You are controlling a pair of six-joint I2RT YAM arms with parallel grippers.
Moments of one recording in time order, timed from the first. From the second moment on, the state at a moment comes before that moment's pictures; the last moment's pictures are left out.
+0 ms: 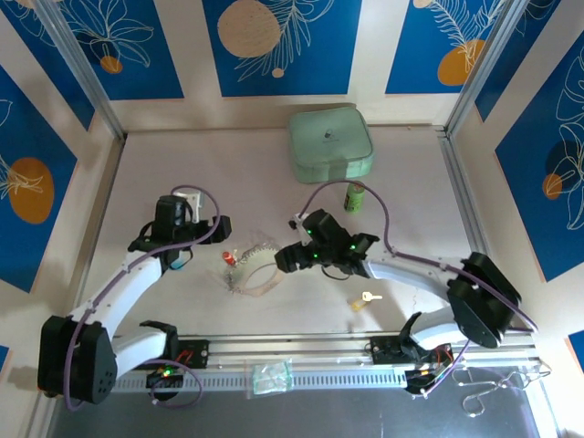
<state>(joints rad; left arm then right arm) -0.23 1.11 0.65 -0.31 0.18 -0.30 0.86 1.42 0.82 -0.23 -0.14 0.44</state>
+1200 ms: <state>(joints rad) -0.24 1.20 0.73 -0.39 0.23 -0.32 0.77 1.83 1.14 -0.58 -0.32 0.76</state>
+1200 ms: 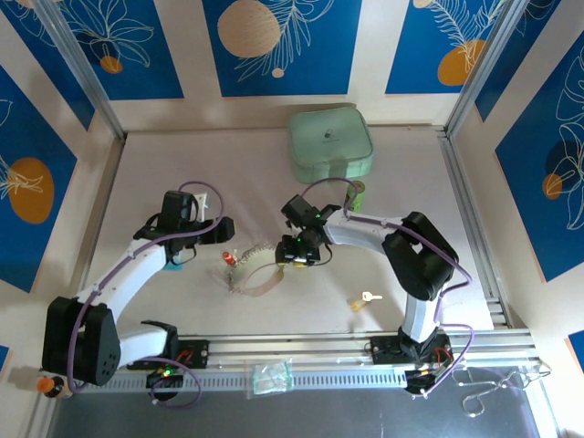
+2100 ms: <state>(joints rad) -0.24 1.20 0.73 -0.33 0.21 -0.29 0.72 1.89 1.19 -0.55 -0.31 0.80</state>
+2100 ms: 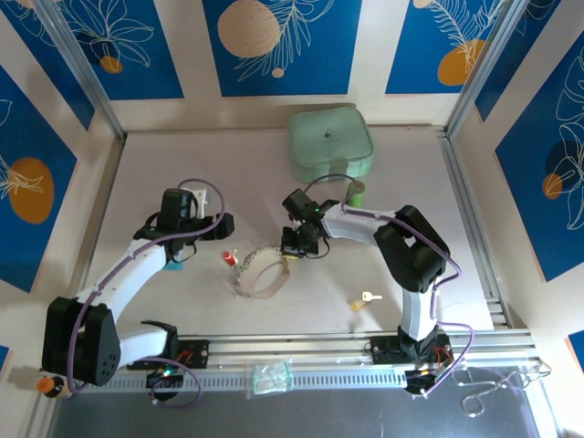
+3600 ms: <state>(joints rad) -0.24 1.16 0.69 -0.28 0.19 -0.31 1.00 1.90 1.31 -0.81 -0.32 0.70</state>
